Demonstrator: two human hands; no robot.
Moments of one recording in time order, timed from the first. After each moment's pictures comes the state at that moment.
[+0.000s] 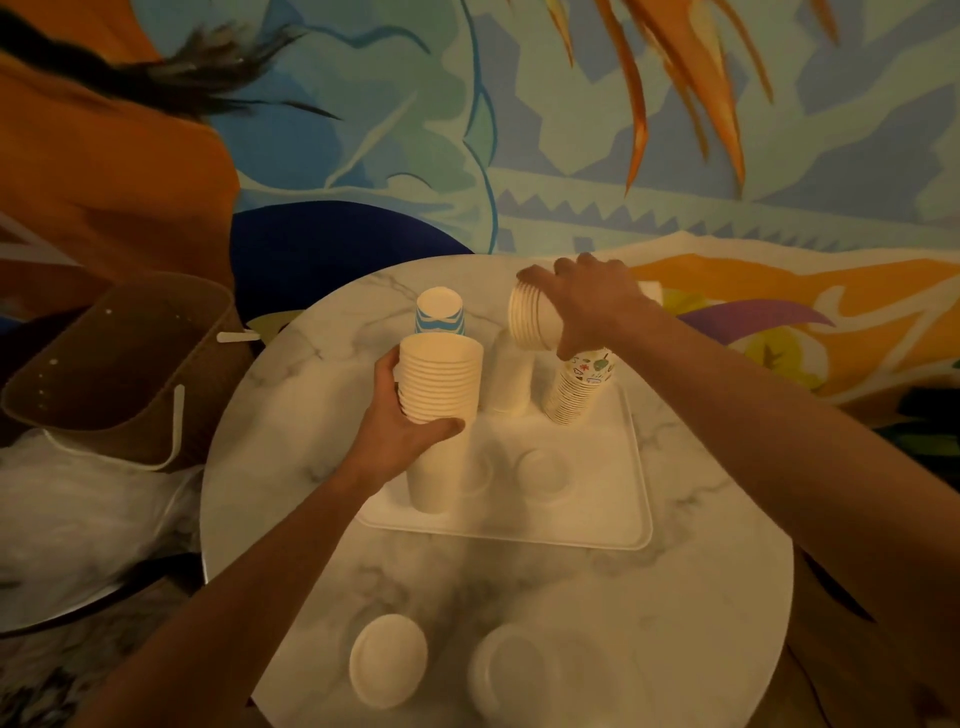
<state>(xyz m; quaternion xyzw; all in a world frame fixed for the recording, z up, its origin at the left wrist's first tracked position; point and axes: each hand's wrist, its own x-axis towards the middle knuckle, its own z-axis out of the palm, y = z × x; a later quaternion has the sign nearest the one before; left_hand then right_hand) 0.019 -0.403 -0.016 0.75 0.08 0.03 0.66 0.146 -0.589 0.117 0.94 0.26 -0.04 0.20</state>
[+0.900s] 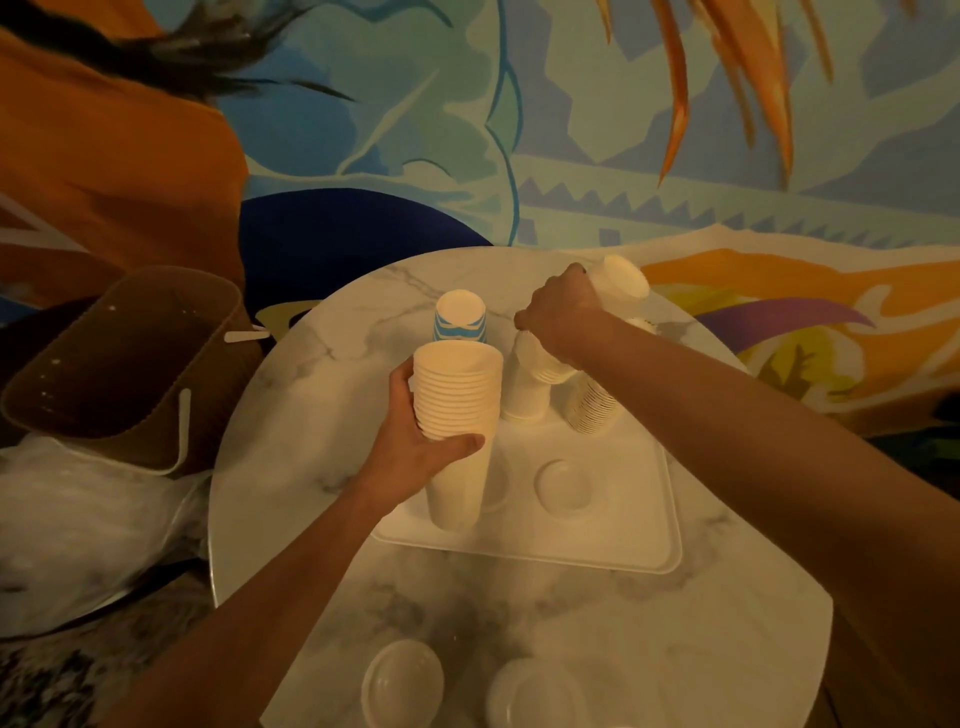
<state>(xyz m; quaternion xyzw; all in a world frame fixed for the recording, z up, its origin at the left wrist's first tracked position) 0.026 -0.399 -0.023 0.73 0.08 0.03 0.67 0.167 -0.526 0.086 0.83 0.29 -0.12 0.47</state>
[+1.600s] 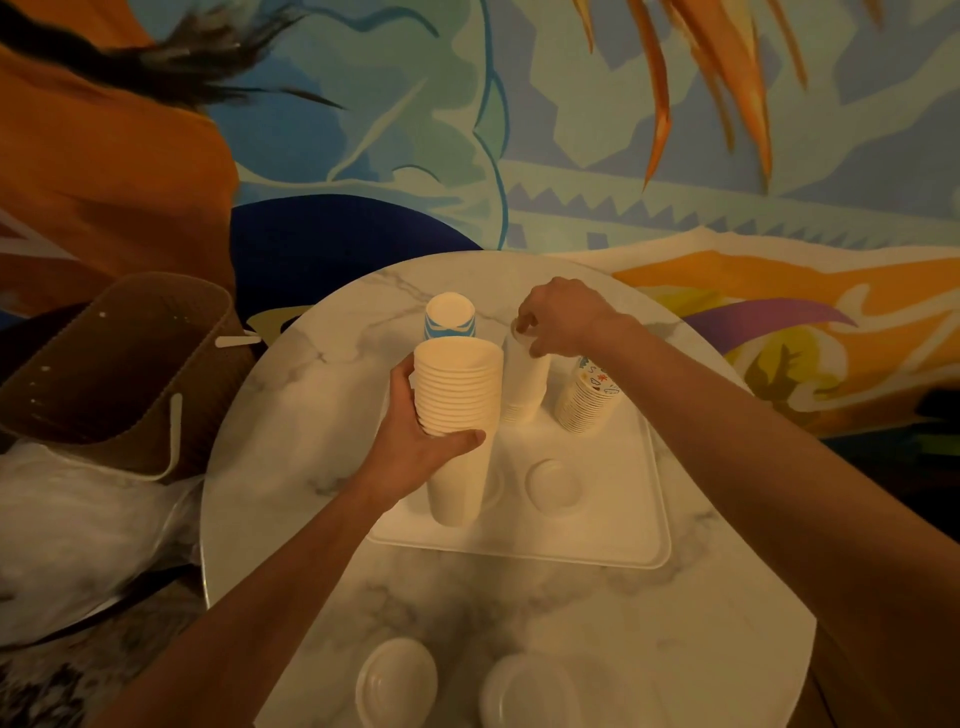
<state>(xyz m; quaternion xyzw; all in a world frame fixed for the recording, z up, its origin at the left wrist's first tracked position) 0.027 -0.408 -0.013 0.74 0.07 0.02 0.67 0.185 -0.558 0.070 0.95 0.27 -0.12 0.08</state>
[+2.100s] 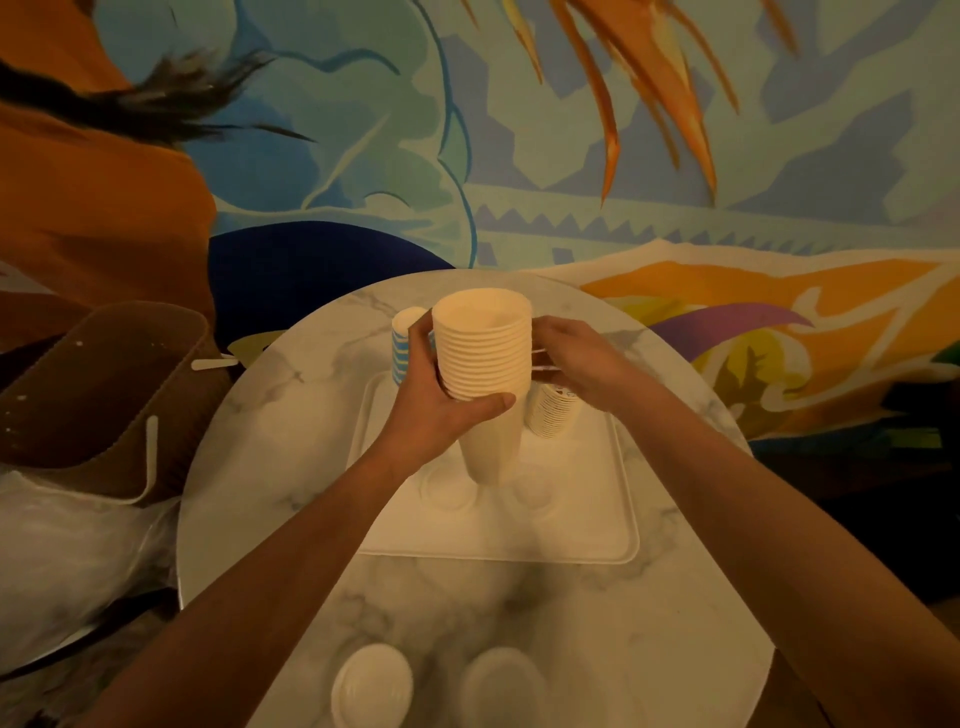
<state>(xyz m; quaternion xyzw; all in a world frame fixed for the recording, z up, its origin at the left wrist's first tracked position) 0.050 -0.456 0.042 0.76 0.02 0.08 0.65 0.129 -0.610 0.075 0.78 0.01 -0.22 -0.58</state>
